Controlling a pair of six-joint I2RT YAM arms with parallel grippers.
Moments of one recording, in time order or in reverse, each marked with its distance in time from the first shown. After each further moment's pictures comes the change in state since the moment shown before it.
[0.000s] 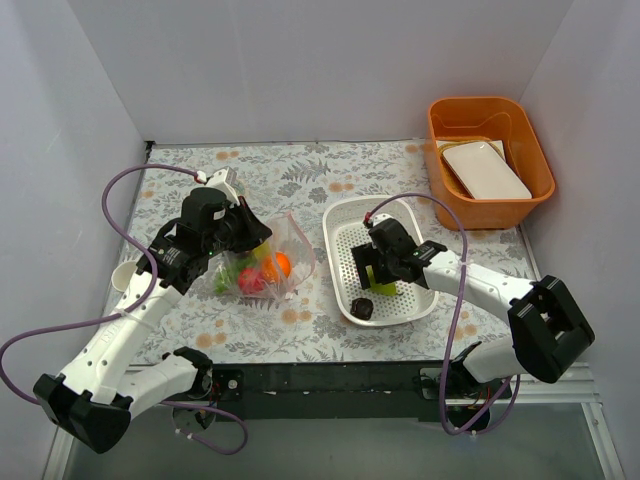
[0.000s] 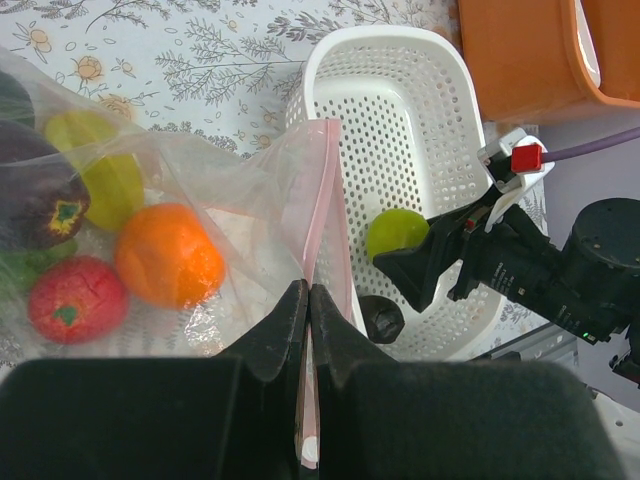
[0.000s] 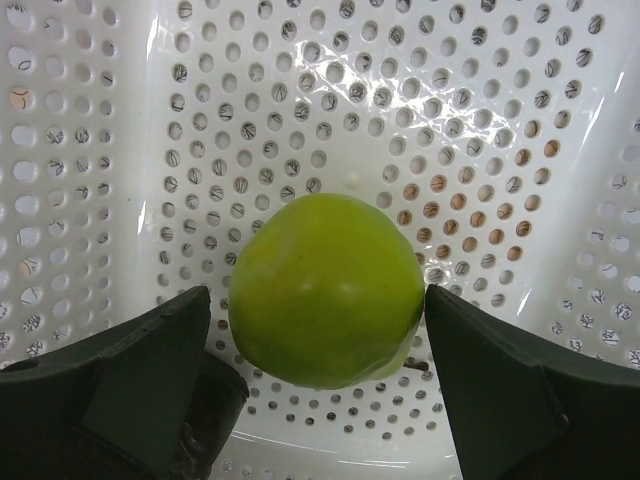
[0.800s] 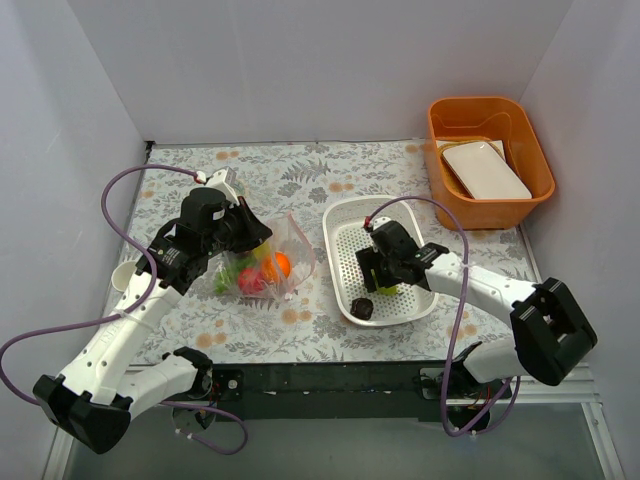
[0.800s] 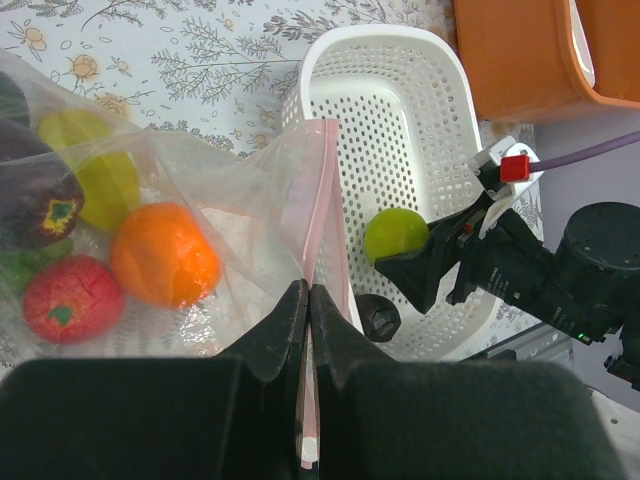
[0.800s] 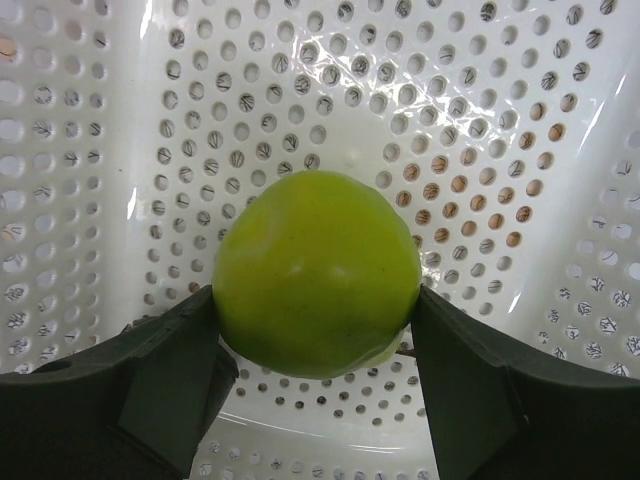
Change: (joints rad) left arm 0.000 -0.004 0.000 0.000 0.008 -0.006; right arm 0.000 -0.013 -0.020 -0.019 -0.013 -0.057
